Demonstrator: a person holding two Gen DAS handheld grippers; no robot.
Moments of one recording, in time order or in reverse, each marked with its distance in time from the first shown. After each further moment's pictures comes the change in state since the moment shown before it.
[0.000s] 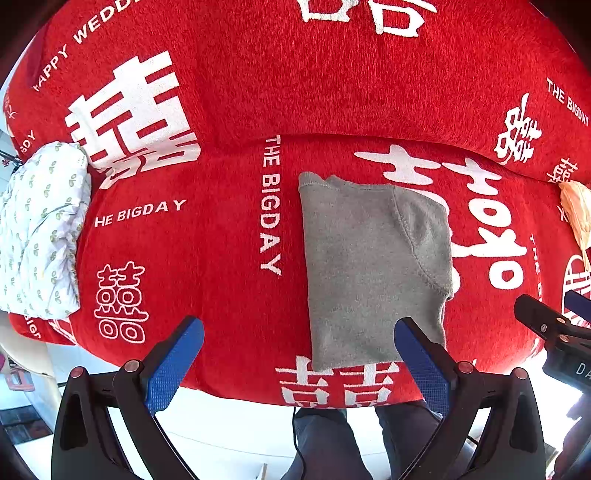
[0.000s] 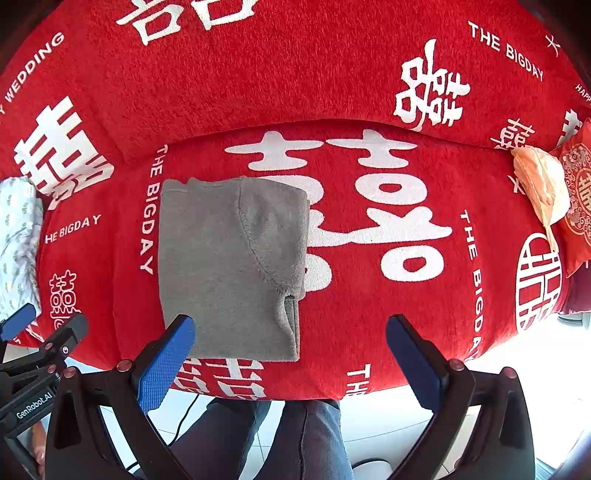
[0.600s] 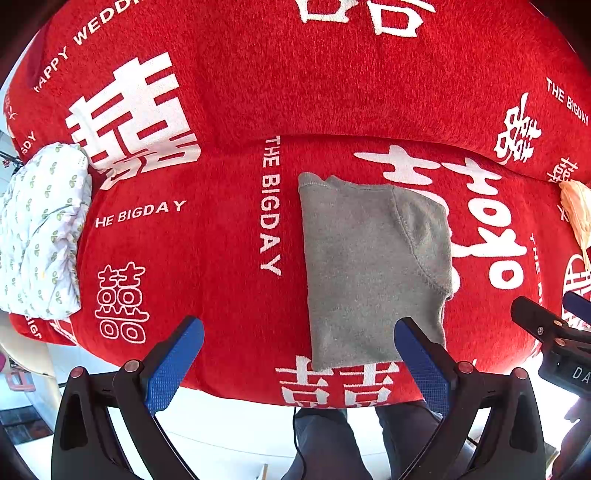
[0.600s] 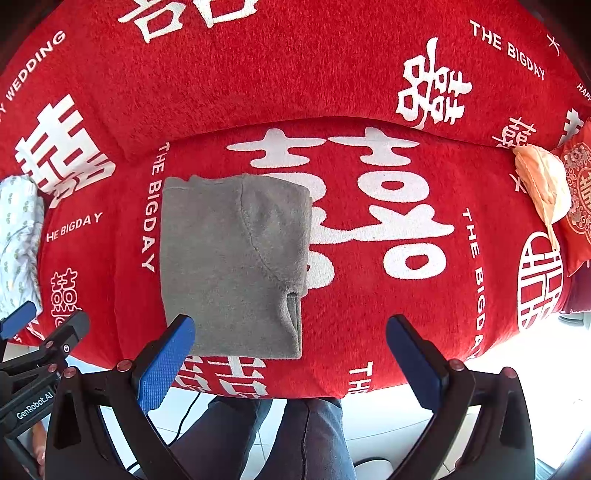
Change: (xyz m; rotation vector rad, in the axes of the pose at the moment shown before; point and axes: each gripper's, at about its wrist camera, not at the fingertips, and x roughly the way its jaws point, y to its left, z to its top) left arm -0.001 -0.001 -0.001 -0.003 -0.002 0.003; right arm 0.000 0.001 -0.003 -0.005 0.003 0.003
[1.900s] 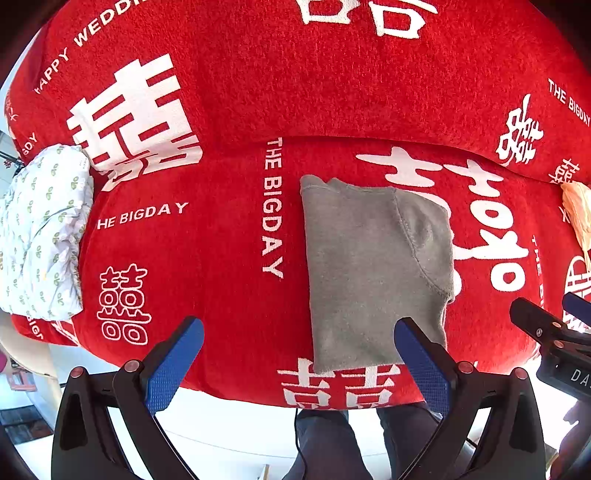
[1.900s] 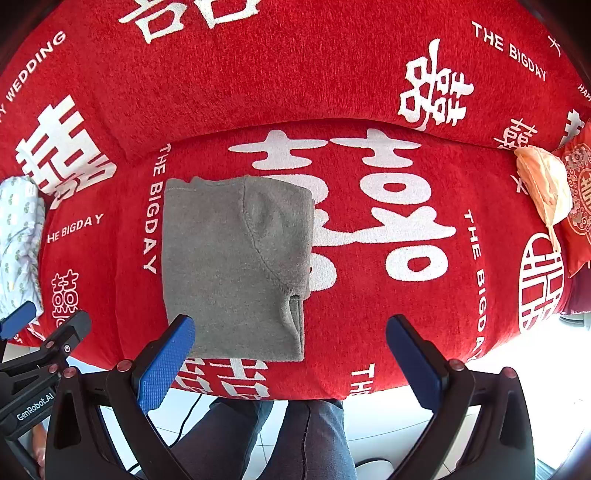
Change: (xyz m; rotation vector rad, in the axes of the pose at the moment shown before) left arm -0.001 0.001 0.004 0.007 -0.002 0.006; right arm 0.000 0.001 0.002 -0.004 0.001 0.002
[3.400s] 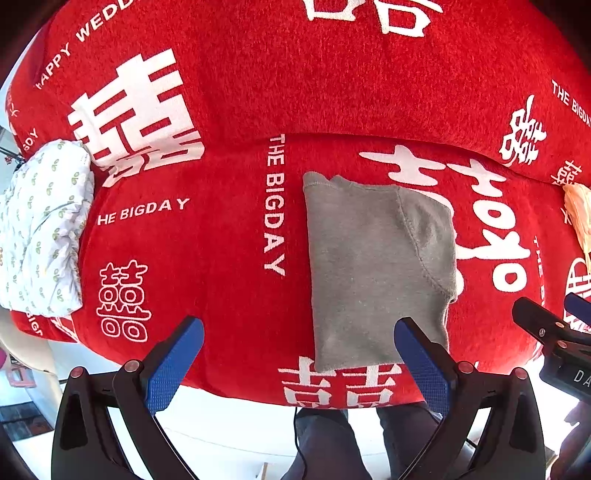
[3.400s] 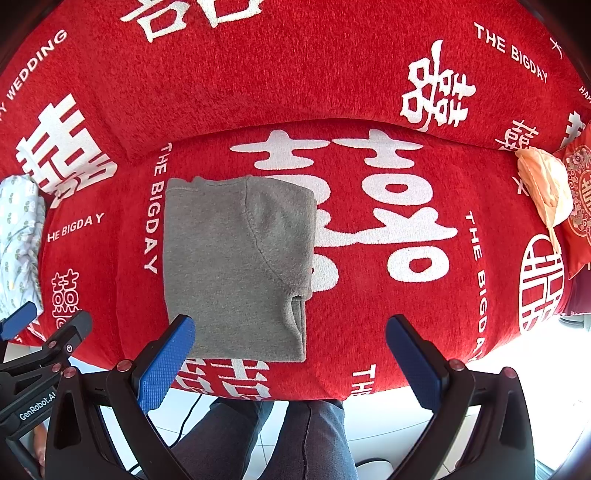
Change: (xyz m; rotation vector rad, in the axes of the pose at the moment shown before) left arm 0.005 0.007 0.001 0.000 0.010 -0.003; right arm 0.000 0.002 0.001 0.000 0.001 0.000
